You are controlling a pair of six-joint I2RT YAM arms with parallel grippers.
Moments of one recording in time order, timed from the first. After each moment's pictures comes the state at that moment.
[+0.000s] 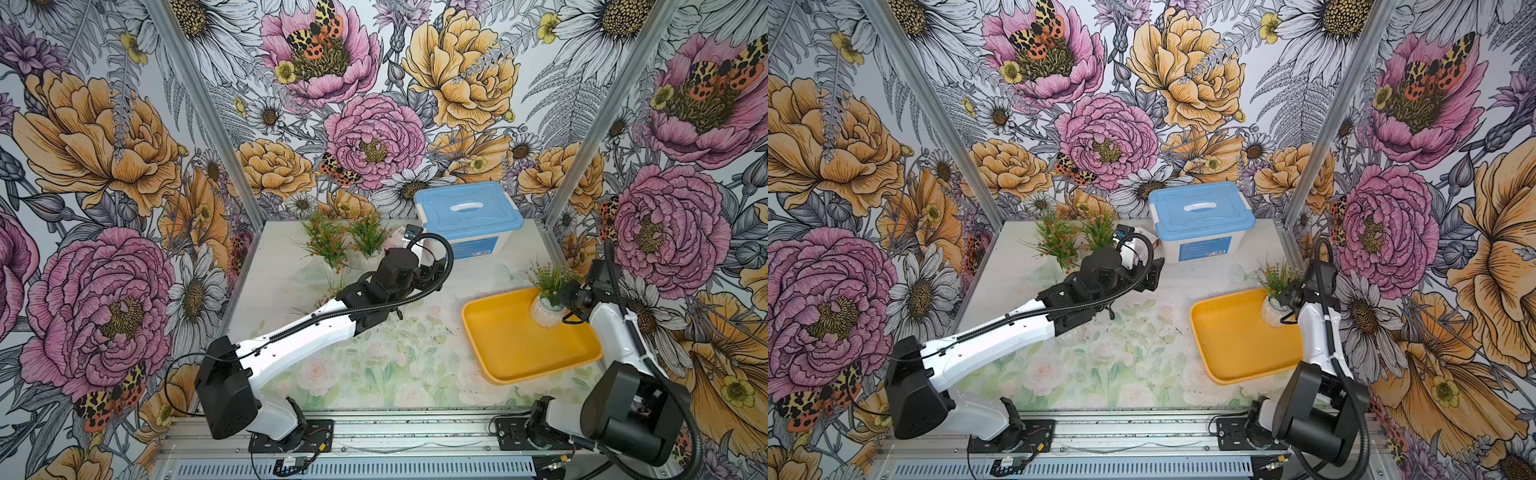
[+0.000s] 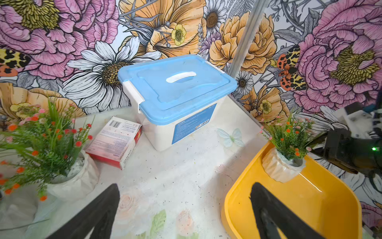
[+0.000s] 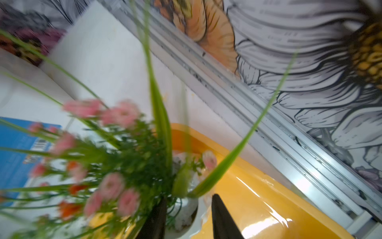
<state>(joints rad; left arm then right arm) -0.94 1.41 1.22 -0.16 -0.39 -0.30 -0.44 1.22 0.90 -0.54 0.00 0.40</state>
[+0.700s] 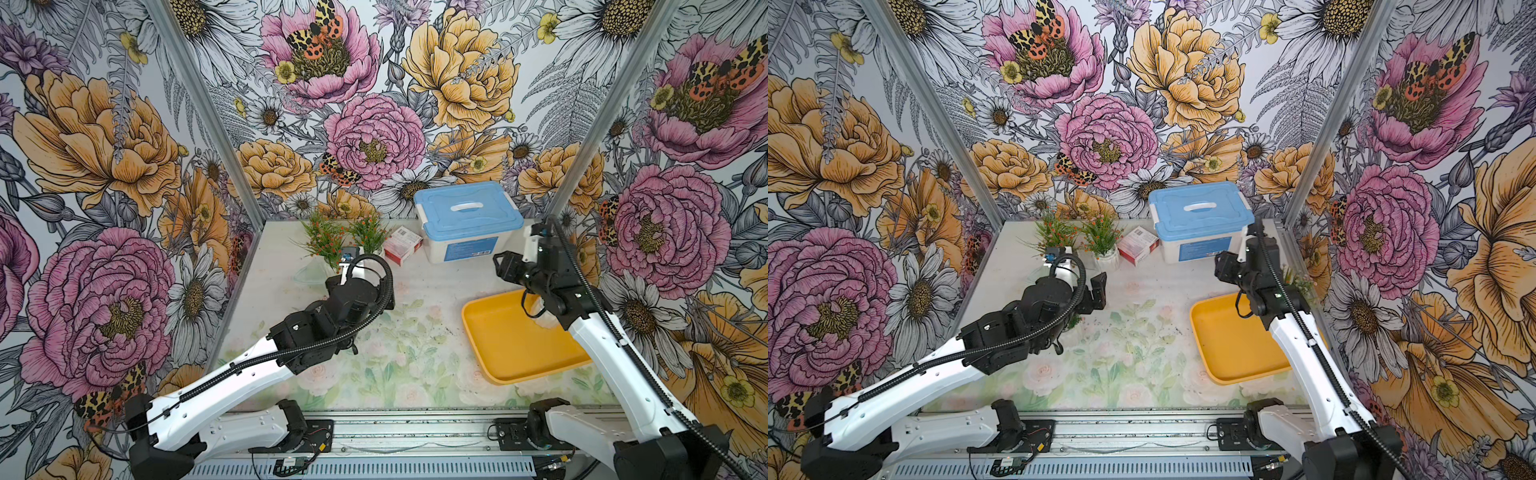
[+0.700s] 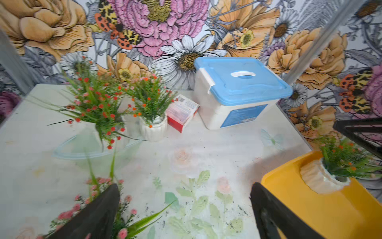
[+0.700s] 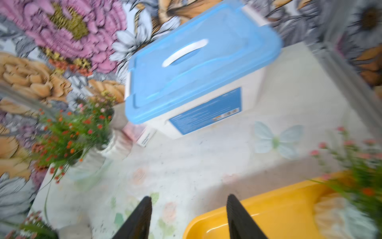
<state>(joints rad) -0.96 0.99 1.08 -0.61 -0.72 -0.56 0.25 1.13 1.07 -0.53 -0.05 0.41</state>
